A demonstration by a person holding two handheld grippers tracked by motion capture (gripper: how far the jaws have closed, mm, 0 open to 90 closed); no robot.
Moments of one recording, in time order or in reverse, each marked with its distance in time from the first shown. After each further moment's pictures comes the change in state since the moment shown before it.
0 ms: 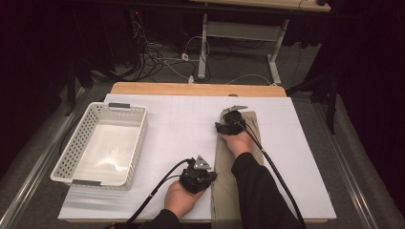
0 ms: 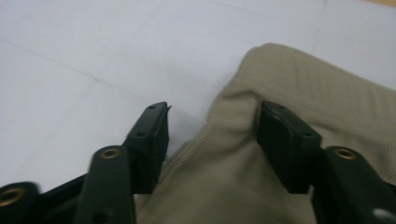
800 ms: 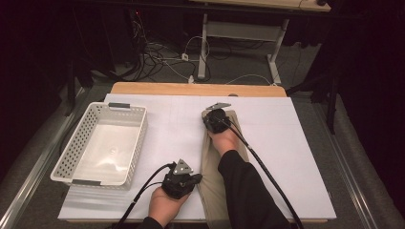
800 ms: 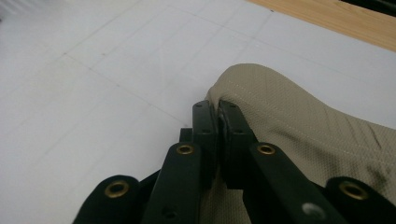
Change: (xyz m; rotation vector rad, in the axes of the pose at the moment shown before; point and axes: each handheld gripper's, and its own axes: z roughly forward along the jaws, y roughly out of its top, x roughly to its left) left arm 0.011 -0.030 -0.040 -0.042 0.047 -0.058; right arm 0.047 0.024 0.008 -0.053 0.099 -0.090
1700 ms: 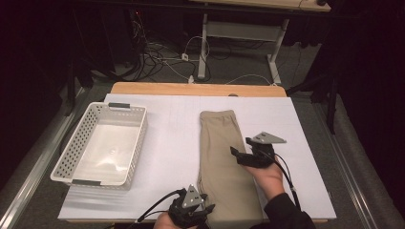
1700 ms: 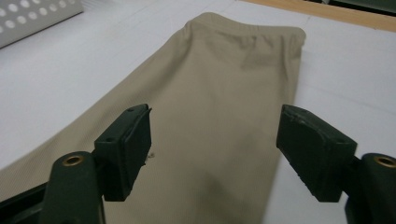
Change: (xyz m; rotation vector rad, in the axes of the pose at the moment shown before) left arm -0.064 -0.036 -0.003 -0.020 -0.051 0.122; right arm -0.027 -0.103 -0.149 -0.143 0.045 0.046
